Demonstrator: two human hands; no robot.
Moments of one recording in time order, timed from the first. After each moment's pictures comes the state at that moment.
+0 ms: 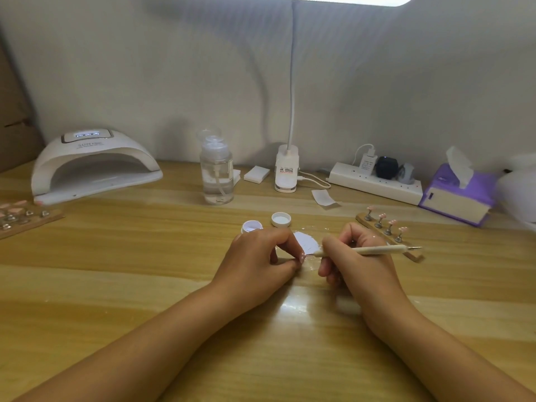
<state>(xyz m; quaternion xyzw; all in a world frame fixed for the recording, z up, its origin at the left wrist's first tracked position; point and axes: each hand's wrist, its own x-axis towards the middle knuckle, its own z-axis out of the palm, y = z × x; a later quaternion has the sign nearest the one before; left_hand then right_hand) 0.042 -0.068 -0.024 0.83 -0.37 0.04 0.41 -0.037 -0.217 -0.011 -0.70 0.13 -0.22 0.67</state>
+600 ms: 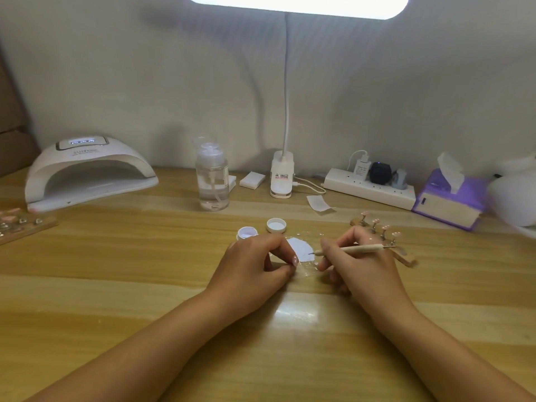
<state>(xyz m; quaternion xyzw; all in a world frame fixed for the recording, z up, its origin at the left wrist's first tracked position) 0.042 -0.068 -0.025 0.83 -0.36 0.02 0.43 -0.037 -0.232 -0.014 -0.79 0.19 -0.22 0.54</state>
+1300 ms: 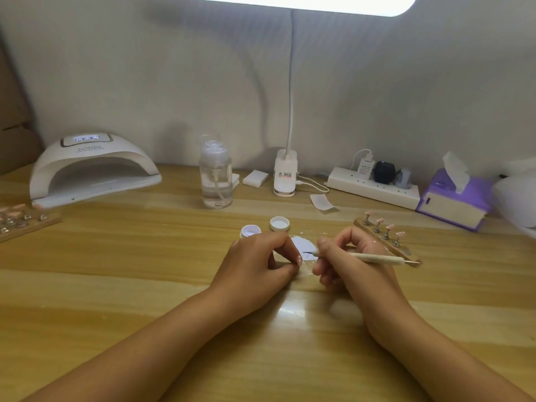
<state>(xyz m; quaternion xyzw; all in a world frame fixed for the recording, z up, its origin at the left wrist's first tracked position) 0.041 -0.066 -0.023 0.83 -0.37 0.02 0.41 -0.042 -0.218 -0.008 -0.70 0.14 -0.19 0.68</state>
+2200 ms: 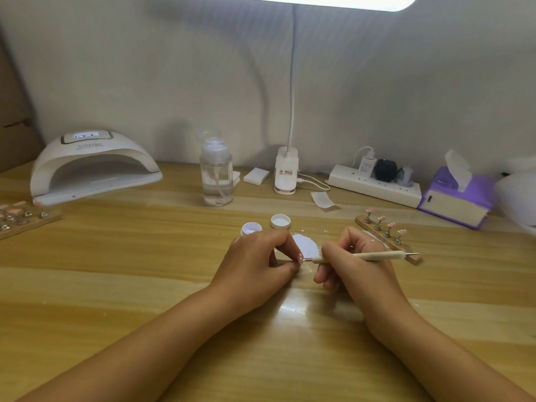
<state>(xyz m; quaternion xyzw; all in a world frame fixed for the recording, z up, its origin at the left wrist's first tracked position) 0.041 -0.066 -0.024 0.84 -0.37 0.03 0.40 -0.039 -0.218 -0.010 -0.73 0.13 -0.18 0.65</state>
